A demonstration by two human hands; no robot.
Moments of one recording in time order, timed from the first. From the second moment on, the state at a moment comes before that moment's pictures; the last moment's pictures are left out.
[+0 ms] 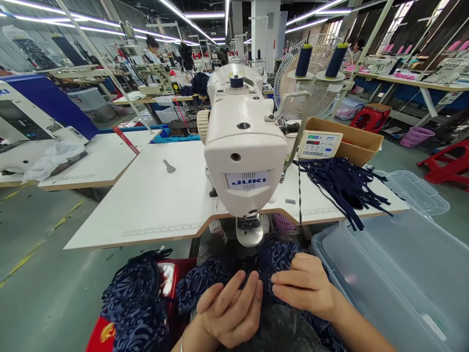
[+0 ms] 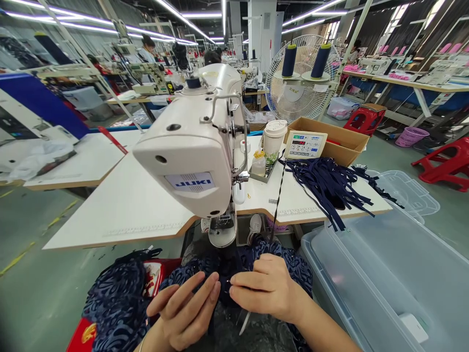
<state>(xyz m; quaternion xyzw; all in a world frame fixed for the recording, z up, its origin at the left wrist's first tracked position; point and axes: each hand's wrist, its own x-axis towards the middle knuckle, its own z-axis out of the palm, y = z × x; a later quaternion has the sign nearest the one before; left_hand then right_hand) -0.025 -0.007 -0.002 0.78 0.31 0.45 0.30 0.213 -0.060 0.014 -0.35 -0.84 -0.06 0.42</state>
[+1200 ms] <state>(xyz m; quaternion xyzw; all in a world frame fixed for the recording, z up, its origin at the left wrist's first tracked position) 0.025 -0.009 0.029 0.62 0.46 0.35 0.54 0.174 -0.049 0.005 -0.50 -0.51 0.39 0.59</state>
